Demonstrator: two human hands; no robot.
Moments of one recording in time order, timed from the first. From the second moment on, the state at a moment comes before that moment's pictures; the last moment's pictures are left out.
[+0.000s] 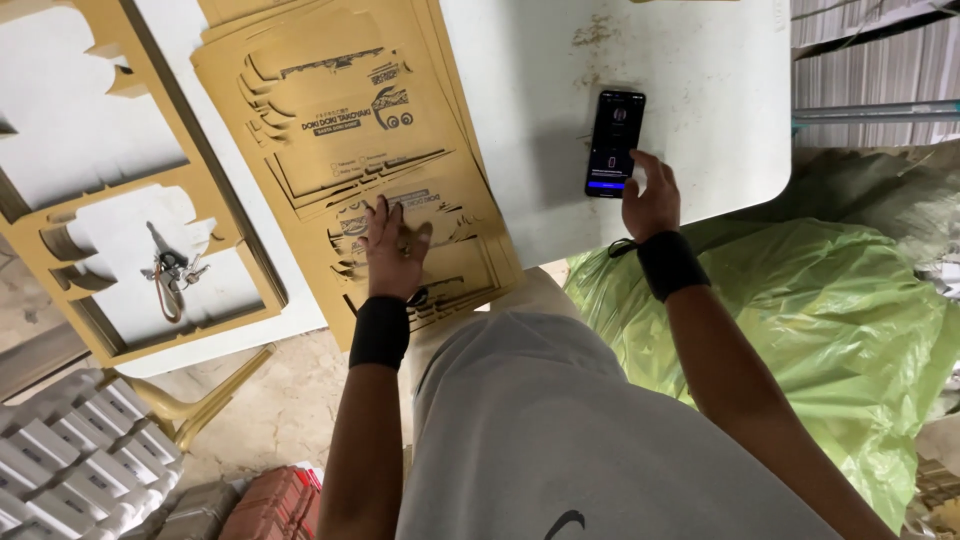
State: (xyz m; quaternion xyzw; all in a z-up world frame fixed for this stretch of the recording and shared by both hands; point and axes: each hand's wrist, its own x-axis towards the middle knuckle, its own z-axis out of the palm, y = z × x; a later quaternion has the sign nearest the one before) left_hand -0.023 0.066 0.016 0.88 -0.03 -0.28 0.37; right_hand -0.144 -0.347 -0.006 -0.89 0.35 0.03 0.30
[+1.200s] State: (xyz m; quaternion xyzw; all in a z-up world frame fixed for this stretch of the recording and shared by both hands) left_hand -0.022 0.095 0.002 0.89 -0.08 -0.24 0.38; right_hand -0.191 -0.343 -0.037 -0.95 0.20 -0.05 0.25
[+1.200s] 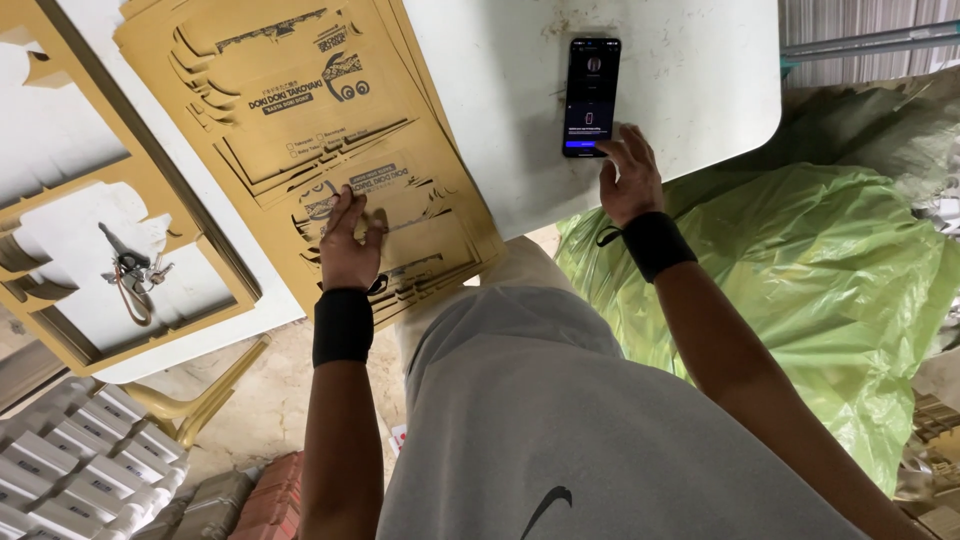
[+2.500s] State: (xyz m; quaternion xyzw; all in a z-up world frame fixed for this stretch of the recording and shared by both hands) left_hand 0.069 0.153 0.059 0.98 -0.11 -0.18 0.05; right_hand 0.005 -0.111 0.022 -0.98 0.04 -0.01 0.21
